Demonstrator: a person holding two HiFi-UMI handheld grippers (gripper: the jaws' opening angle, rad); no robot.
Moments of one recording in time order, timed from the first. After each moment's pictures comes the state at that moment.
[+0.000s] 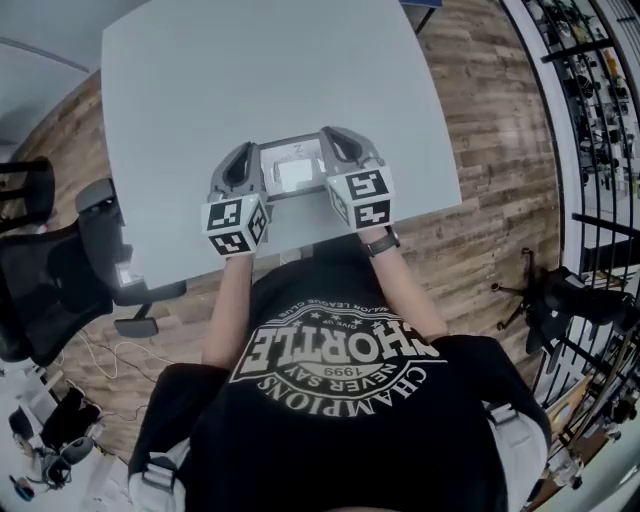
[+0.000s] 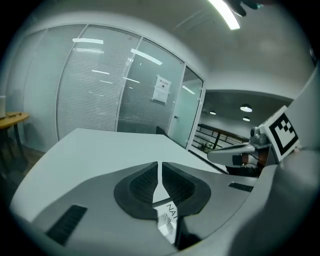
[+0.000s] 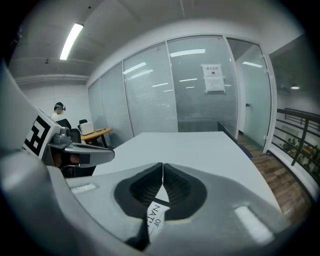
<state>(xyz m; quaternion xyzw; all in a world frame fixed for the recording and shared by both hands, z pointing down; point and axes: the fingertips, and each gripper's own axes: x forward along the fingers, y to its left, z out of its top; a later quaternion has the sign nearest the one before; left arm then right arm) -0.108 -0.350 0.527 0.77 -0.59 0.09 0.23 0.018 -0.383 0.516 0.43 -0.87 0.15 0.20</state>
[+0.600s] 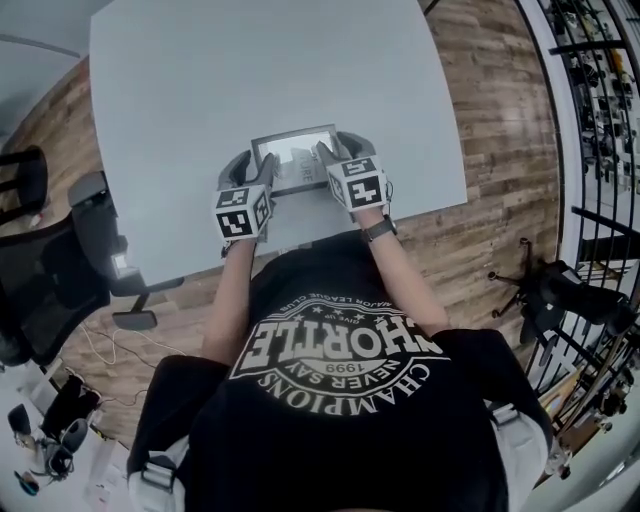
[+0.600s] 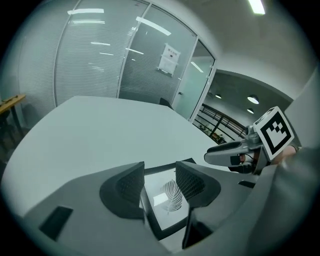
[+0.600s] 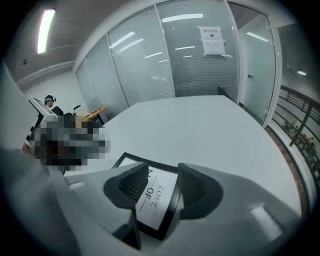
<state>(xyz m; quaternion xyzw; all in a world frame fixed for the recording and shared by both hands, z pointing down) -0.107 -0.348 0.650 0.74 -0.55 0.18 0.35 0.030 -0.387 0.656 0.39 -0.82 0.25 0.32</state>
